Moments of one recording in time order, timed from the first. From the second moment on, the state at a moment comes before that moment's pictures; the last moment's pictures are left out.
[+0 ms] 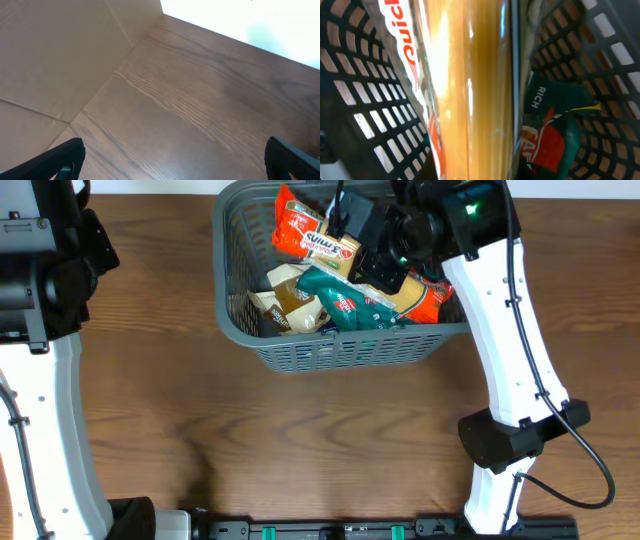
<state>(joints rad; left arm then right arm) 0.04 1.58 2.17 -1.41 -0.56 -0.25 0.41 2.04 2.48 -1.56 -0.26 -0.65</state>
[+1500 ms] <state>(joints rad) 0.04 1.58 2.17 -1.41 -0.56 -0.25 0.48 2.04 2.37 -1.45 -0.22 -0.57</state>
